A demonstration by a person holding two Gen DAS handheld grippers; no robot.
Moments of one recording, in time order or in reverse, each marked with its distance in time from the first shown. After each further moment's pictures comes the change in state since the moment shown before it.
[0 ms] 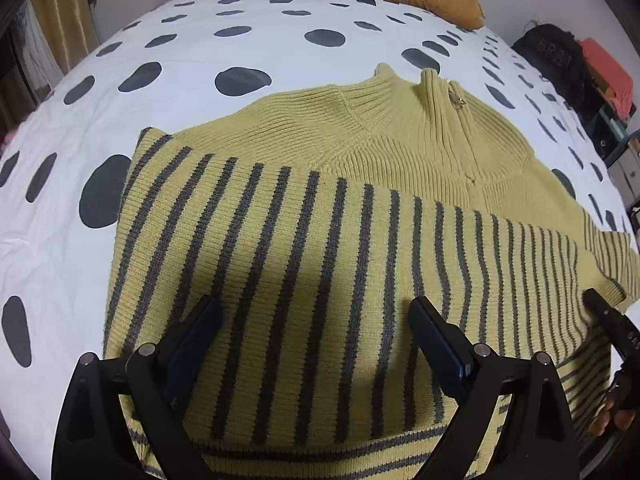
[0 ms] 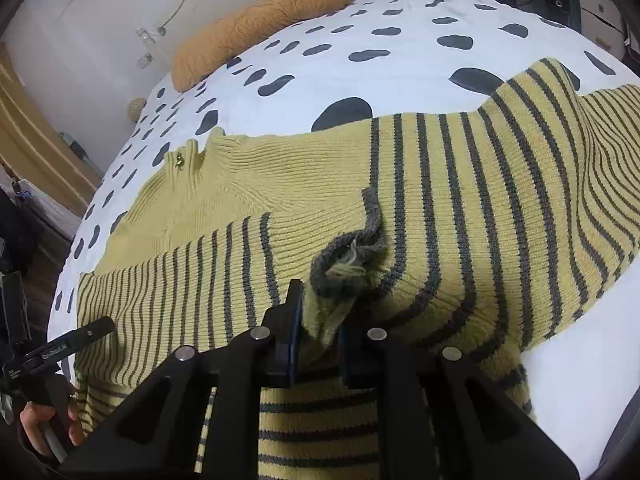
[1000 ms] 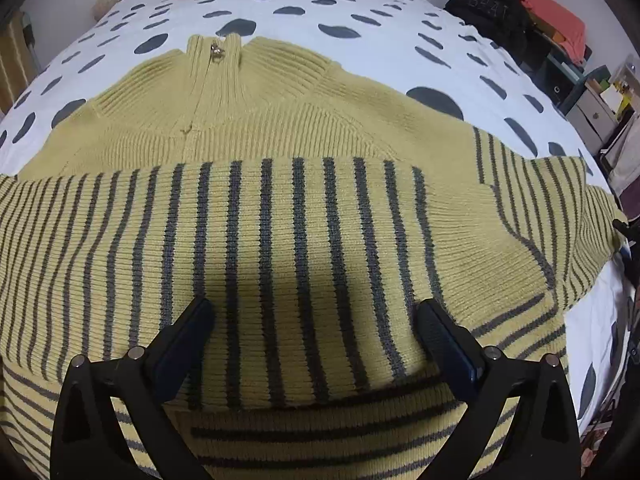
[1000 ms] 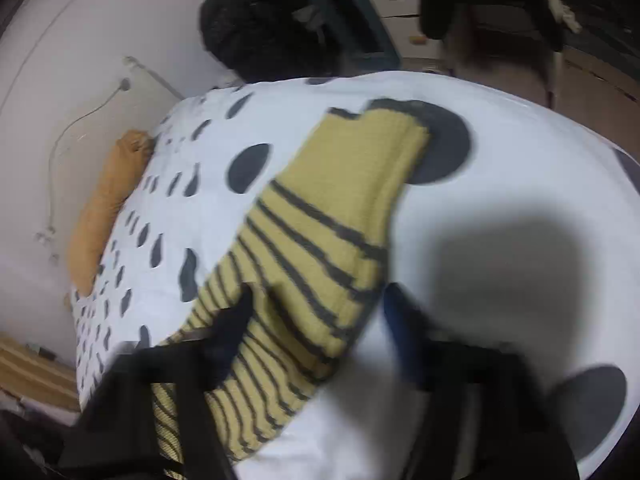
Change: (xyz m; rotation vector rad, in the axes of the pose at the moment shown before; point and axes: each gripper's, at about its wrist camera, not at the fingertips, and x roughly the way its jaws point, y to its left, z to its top) left arm 0.017 -0.192 -0.041 0.159 0.027 -0.102; right arm -0.119 -0.345 0.101 0.547 -0.233 -0.156
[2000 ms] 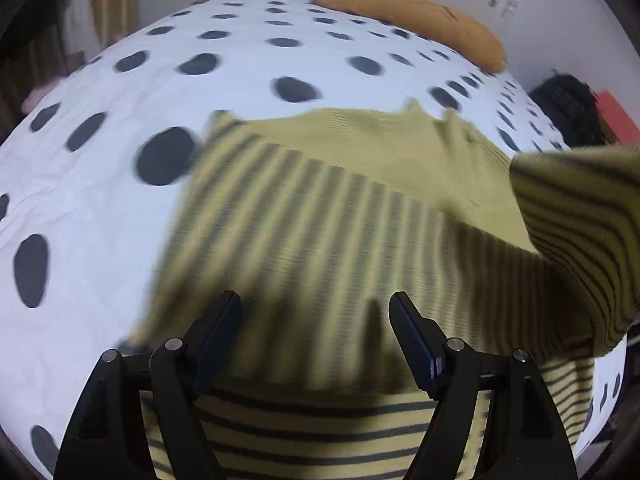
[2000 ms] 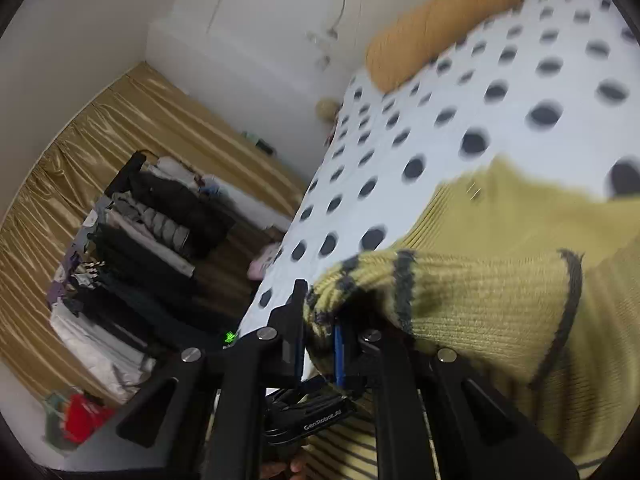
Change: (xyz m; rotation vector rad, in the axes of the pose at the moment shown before) left arm -0.082 0.238 -0.028 -0.331 -0.116 0.084; right arm -0.025 0.404 -0.347 -0.495 0.476 0.864
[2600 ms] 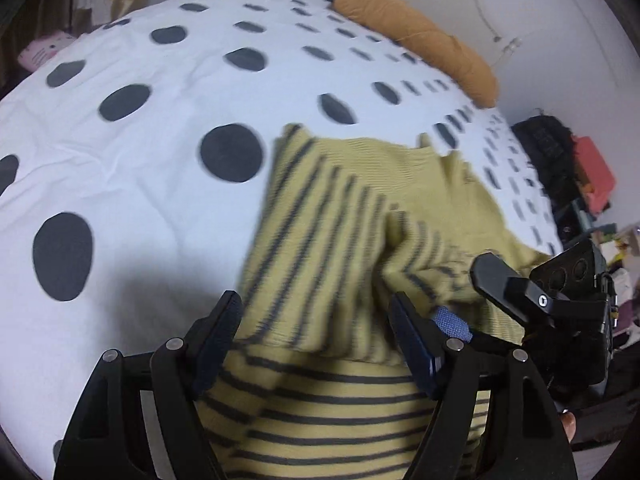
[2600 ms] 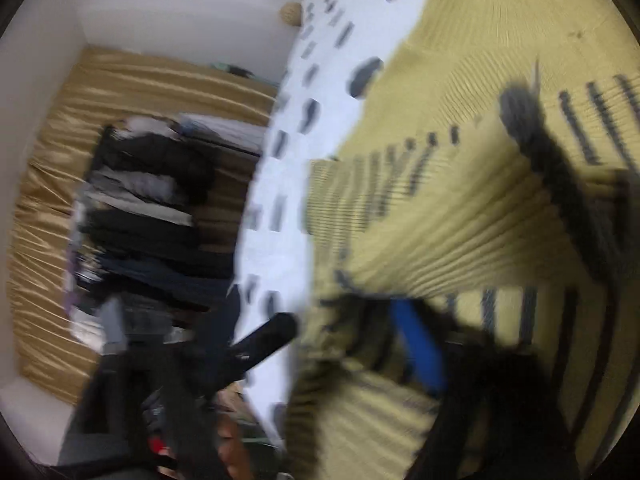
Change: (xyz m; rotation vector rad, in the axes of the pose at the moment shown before) left arm -0.036 0.077 0.009 -0.100 0.018 -0.198; right arm 0.128 -0.041 -0.071 0.247 0.275 0.062
